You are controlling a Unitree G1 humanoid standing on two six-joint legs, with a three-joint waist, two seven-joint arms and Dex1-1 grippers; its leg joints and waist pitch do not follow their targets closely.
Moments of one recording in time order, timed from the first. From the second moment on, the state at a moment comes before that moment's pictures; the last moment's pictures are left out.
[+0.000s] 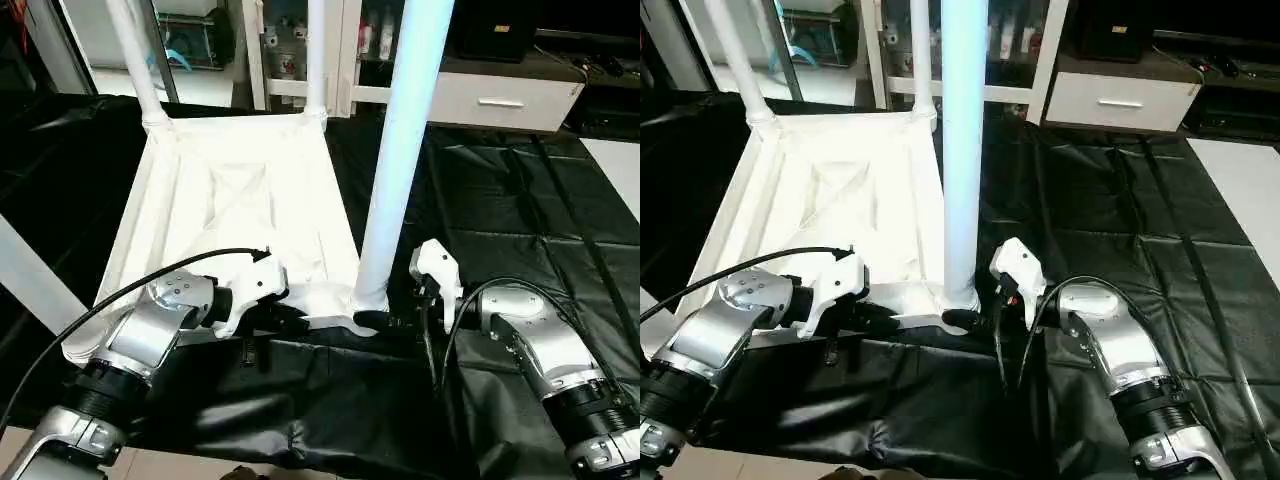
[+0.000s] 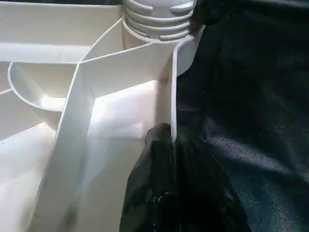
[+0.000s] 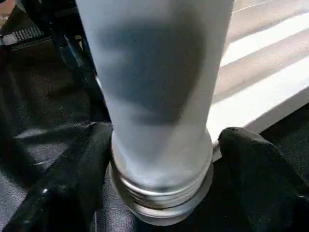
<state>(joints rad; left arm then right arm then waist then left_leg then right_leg) -0.44 0.46 -0.30 0.32 -0.01 0.20 -1.21 -0.39 -0.41 0.21 0.34 0.20 0.20 1.06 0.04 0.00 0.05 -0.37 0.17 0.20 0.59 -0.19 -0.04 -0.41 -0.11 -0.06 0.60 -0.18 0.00</state>
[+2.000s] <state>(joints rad) -0.53 0.35 -0.26 0.48 0.05 0.18 -1.01 -0.38 -0.31 0.10 0.33 0.30 0.20 0.87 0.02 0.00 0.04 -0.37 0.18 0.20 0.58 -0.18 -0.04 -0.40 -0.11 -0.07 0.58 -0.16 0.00</state>
